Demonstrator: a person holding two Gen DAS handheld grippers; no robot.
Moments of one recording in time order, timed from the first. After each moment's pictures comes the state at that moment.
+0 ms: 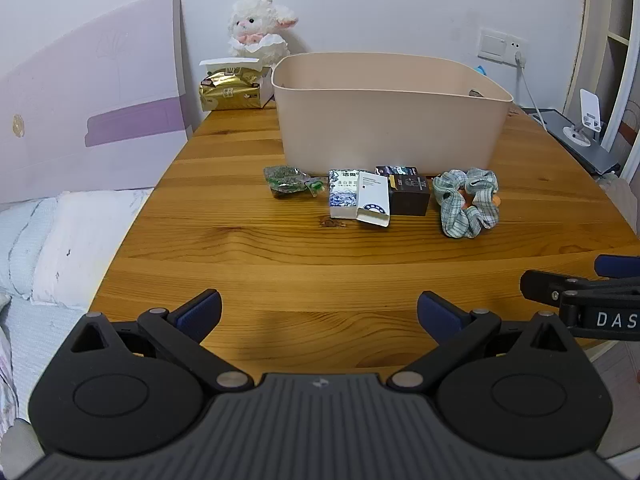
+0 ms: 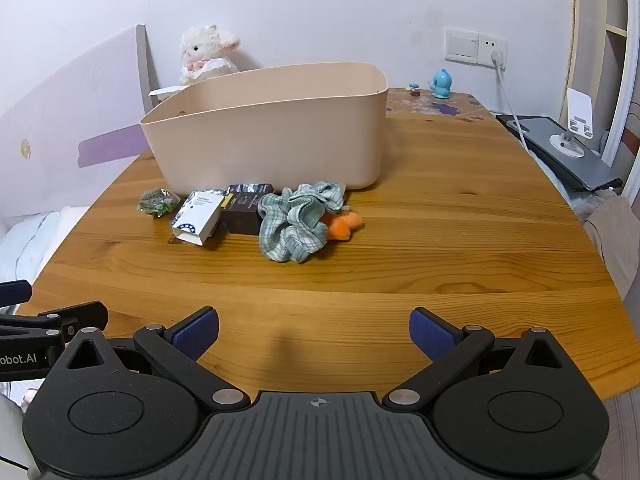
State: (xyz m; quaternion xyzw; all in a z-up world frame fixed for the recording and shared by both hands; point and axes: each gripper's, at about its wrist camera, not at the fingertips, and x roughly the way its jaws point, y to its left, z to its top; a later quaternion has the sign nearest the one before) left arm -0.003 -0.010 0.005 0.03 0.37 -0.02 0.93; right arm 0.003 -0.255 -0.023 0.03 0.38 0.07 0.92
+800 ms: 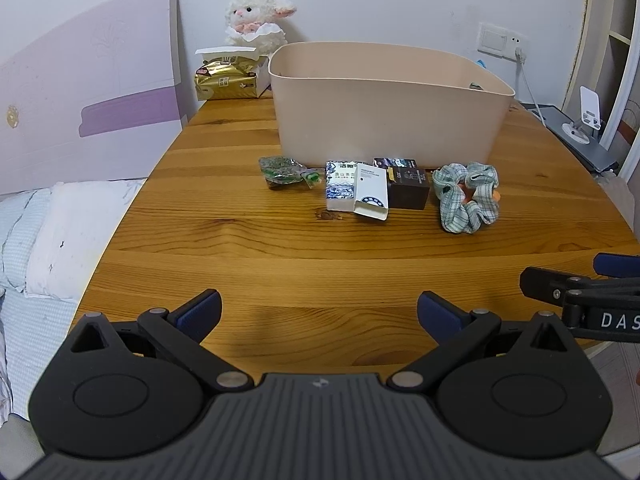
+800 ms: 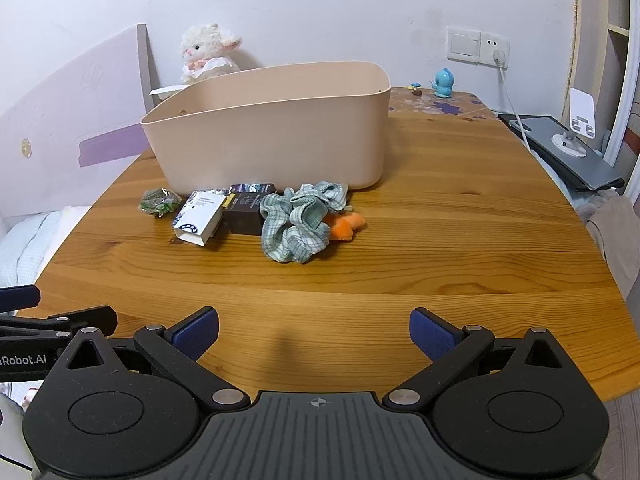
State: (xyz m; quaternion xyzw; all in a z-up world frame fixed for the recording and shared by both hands) left arm 0.006 -0.010 -0.001 0.02 0.38 -0.03 0.92; right arm 0.005 -0.254 -0.022 0.03 0.38 0.07 0.92
